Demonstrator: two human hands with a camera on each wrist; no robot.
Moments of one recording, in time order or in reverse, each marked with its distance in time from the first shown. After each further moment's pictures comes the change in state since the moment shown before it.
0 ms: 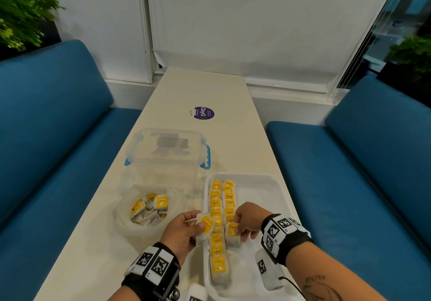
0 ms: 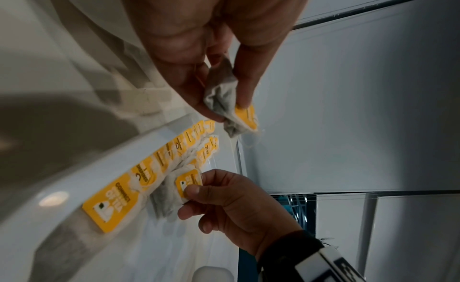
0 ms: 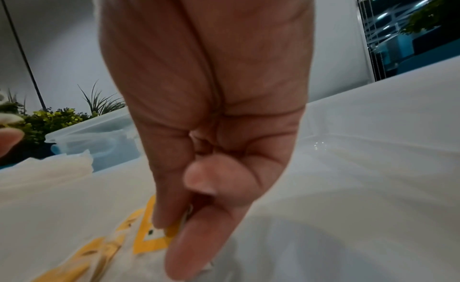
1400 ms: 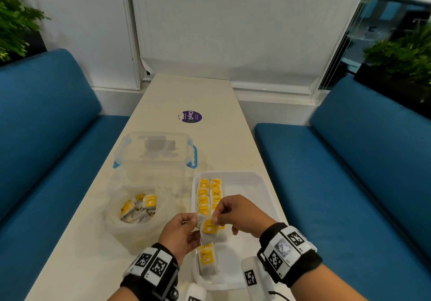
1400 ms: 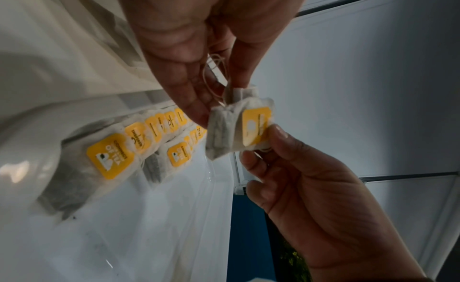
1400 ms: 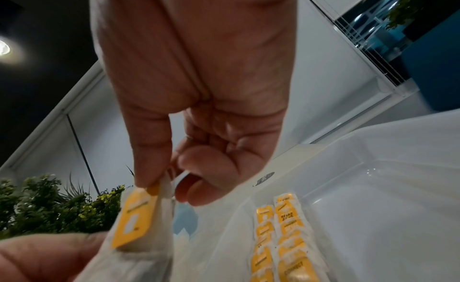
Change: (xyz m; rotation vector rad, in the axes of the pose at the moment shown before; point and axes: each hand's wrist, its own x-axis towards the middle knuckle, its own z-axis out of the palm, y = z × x) left_hand -0.023 -0.010 0.021 0.070 0.017 0.013; right_hand -0.077 -0.011 0.011 0.441 0.184 -0.397
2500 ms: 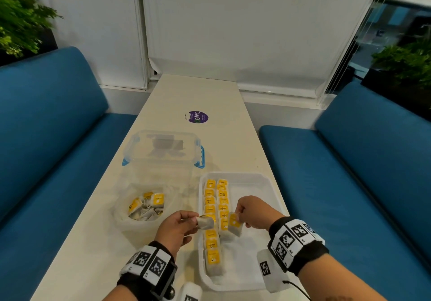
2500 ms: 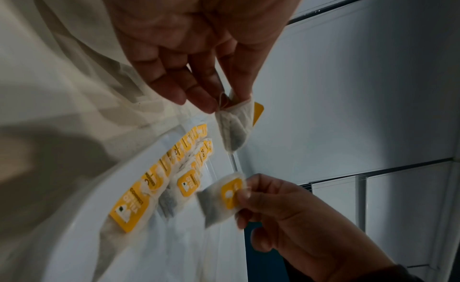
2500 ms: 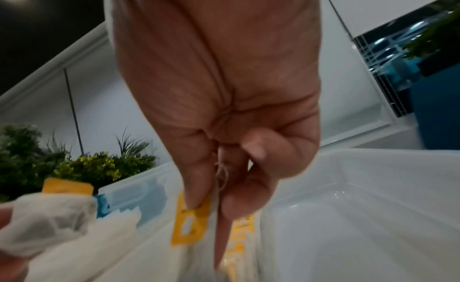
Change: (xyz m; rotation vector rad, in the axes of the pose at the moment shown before) left_hand 0.000 0.011 -0.023 0.234 0.067 0.084; right_hand 0.018 0.007 -0.016 -0.511 0.011 0.252
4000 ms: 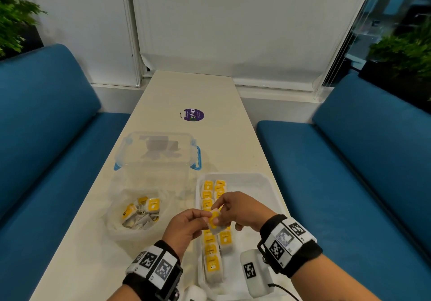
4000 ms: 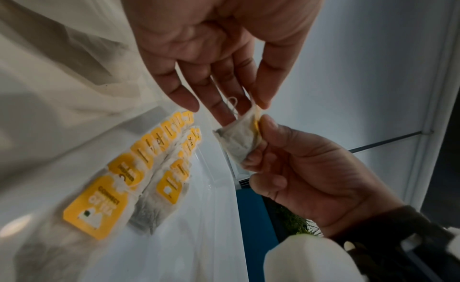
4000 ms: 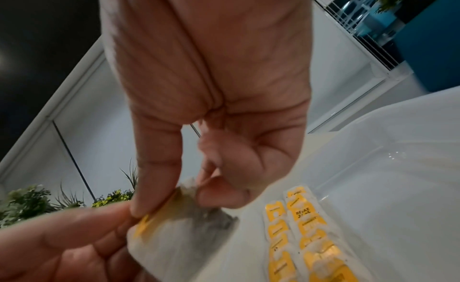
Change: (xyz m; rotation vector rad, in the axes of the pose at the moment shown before) left_hand 0.013 0.011 0.020 0.023 -0.159 0.083; right_hand 0.005 -0.024 0.000 0.419 -0.096 -0.150
